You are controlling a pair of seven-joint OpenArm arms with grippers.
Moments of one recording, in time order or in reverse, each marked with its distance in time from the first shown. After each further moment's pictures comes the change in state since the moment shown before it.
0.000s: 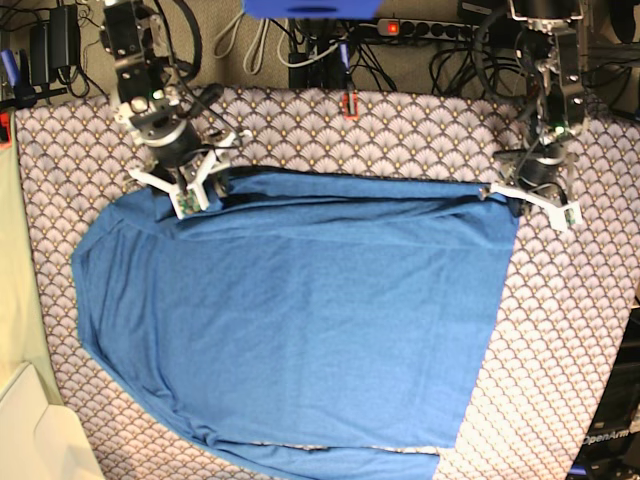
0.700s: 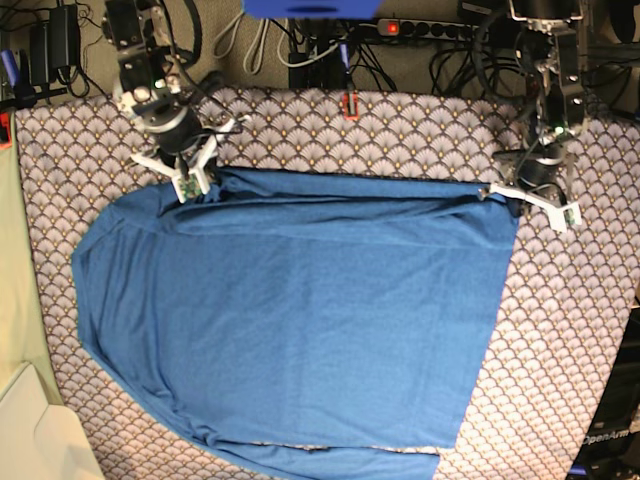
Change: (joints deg) left arm -0.1 0.0 0.1 0.0 0.0 0.0 0.0; right arm -2.2 0.0 0.0 -1.3 -0.1 0.0 0.1
